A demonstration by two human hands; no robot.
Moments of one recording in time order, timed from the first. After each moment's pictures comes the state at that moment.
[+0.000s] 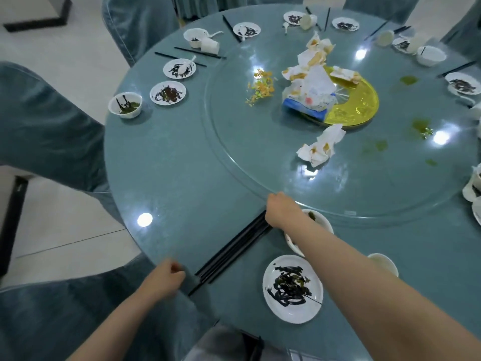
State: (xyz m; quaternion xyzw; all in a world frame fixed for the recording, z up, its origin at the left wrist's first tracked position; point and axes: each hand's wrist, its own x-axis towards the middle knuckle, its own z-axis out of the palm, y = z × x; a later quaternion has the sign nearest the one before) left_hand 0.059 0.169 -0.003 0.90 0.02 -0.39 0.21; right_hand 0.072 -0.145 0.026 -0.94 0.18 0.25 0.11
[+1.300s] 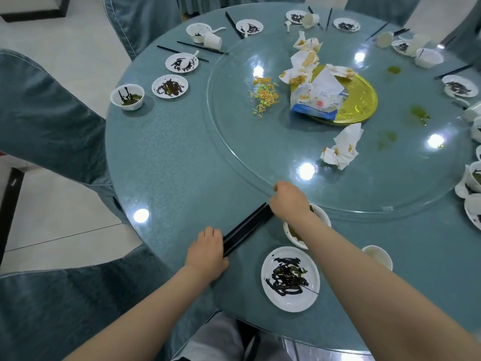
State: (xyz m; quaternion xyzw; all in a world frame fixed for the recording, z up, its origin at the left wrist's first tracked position) left_hand 0.040 0.081 -0.012 0.94 -0.26 -0.21 0.03; right_hand 0.058 -0.153 0.032 -0.94 0.27 0.13 0.19
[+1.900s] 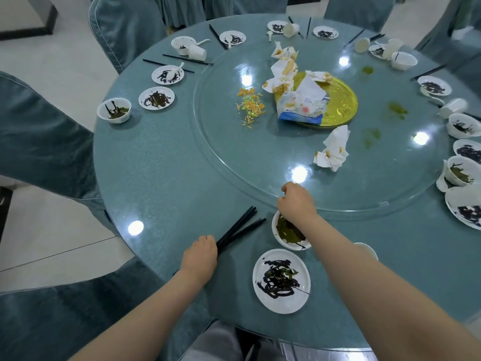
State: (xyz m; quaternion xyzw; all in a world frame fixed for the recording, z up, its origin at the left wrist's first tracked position) left_hand 0.045 0.068 -0.014 0.94 -0.27 -0.21 -0.05; right_hand 0.033 -0.191 0.037 -0.93 0.31 0.07 0.21
